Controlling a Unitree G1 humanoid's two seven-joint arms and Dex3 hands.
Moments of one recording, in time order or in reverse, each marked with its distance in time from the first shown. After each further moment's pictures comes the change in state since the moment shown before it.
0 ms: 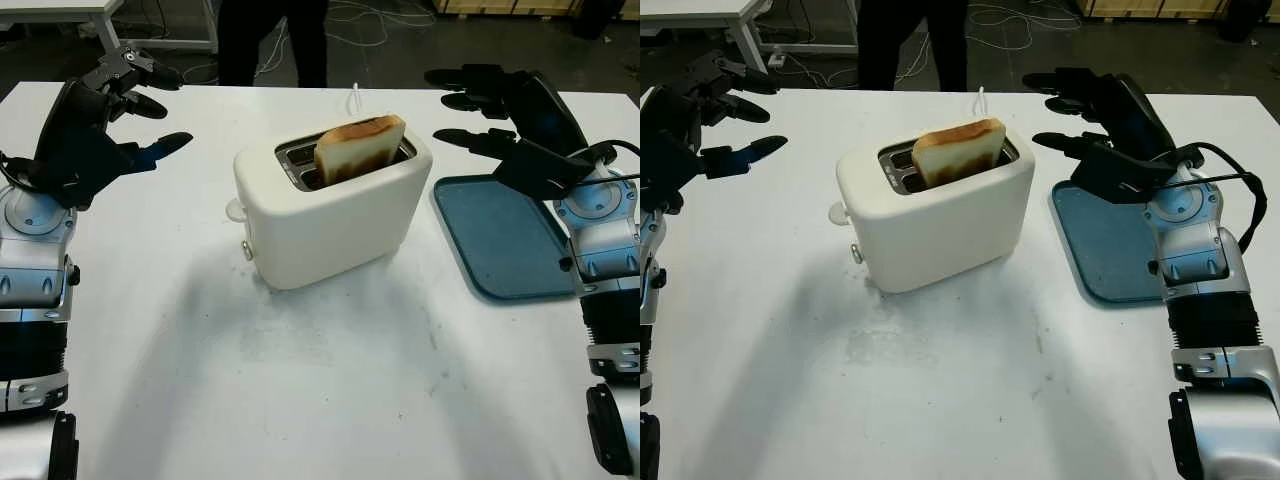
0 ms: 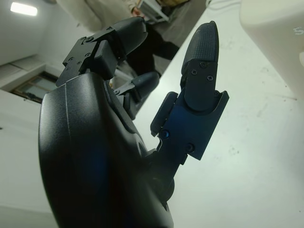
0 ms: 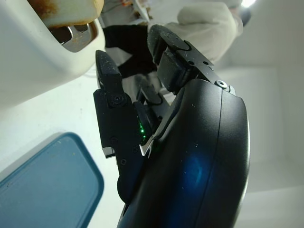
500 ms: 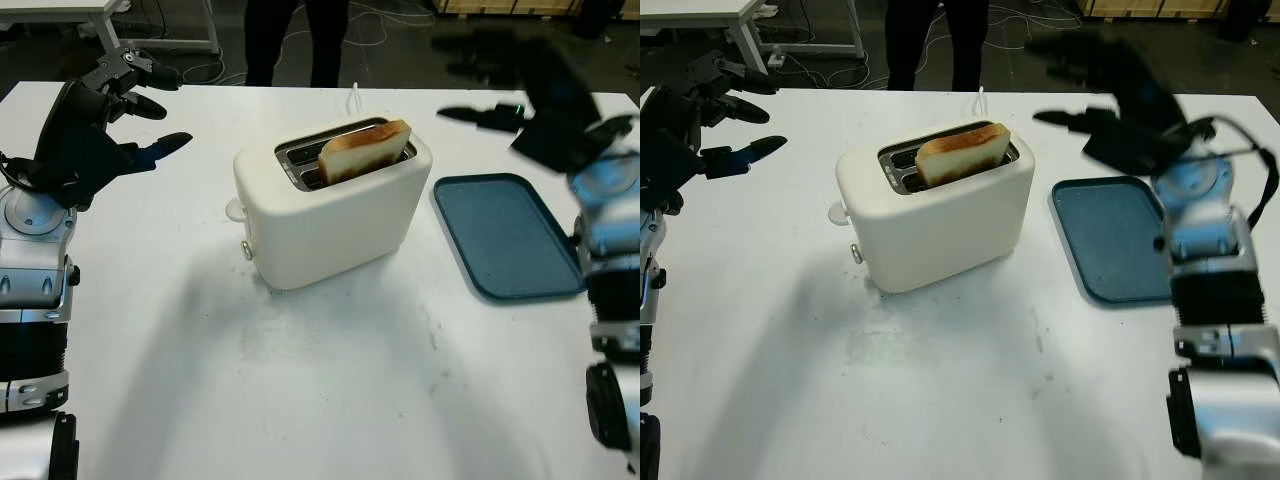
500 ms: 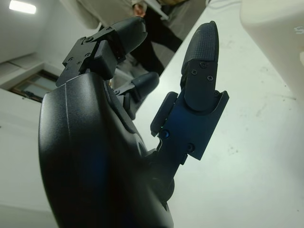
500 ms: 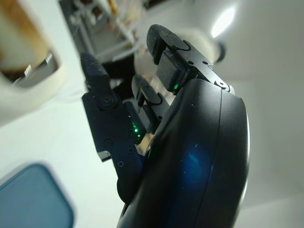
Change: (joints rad) left arm 0.002 -0.002 0.001 -0.007 0.000 0.016 0.000; right arm -0.182 -0.010 -0.035 0.028 0.087 -0.028 0.085
